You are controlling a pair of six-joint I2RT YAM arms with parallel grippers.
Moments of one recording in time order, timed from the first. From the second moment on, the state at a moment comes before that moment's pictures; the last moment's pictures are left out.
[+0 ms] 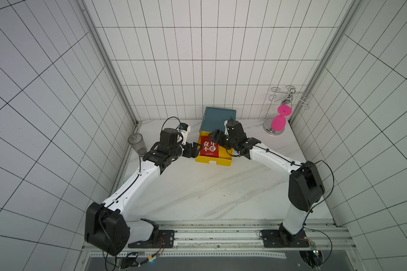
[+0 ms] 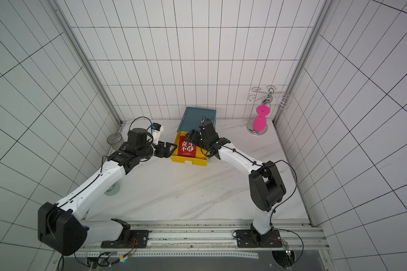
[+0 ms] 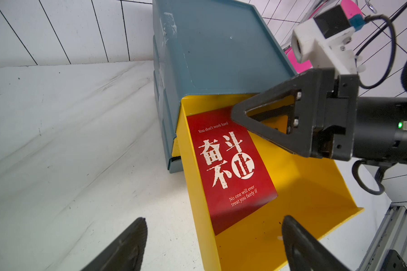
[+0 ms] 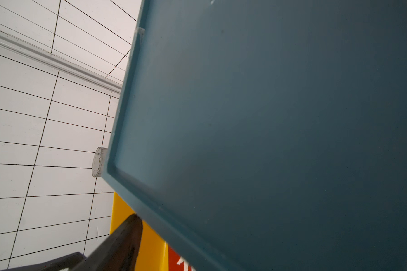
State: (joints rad) left arm -0.36 1.30 1.09 -0.36 0.32 -0.21; right arm 0.60 1.79 1.43 -0.17 -0.11 0.85
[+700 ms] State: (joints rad) left arm -0.36 1.30 1.09 -0.36 0.32 -0.22; right arm 0.60 1.77 1.41 -0.13 -0.16 0.85
